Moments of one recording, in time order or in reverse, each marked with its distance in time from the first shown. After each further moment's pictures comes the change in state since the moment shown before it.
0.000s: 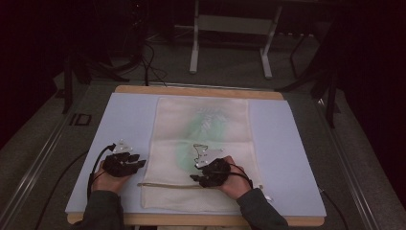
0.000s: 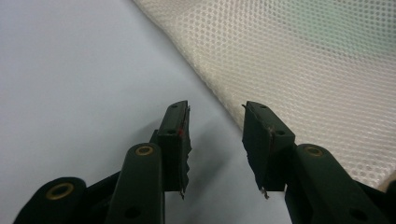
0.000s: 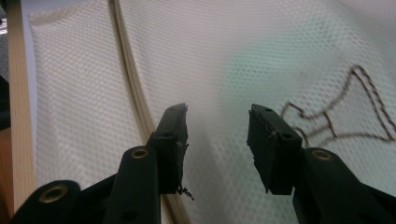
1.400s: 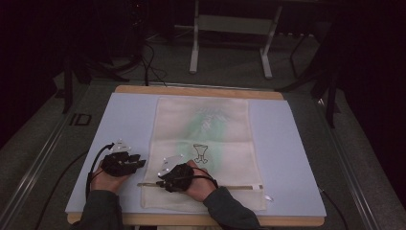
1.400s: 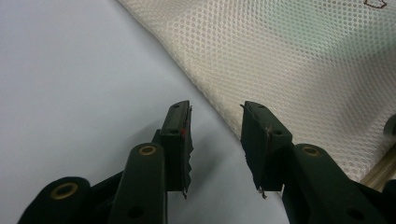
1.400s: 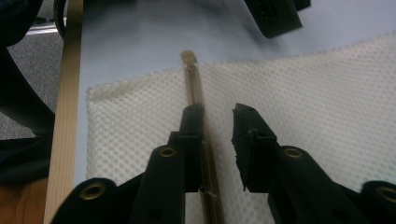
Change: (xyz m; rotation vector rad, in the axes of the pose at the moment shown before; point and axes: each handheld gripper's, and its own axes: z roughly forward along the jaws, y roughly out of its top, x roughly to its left) left arm 0.004 0.000 -0.002 -0.014 -0.055 -0.004; right arm 0.045 0.057 0.068 -0.027 0.140 -0.121
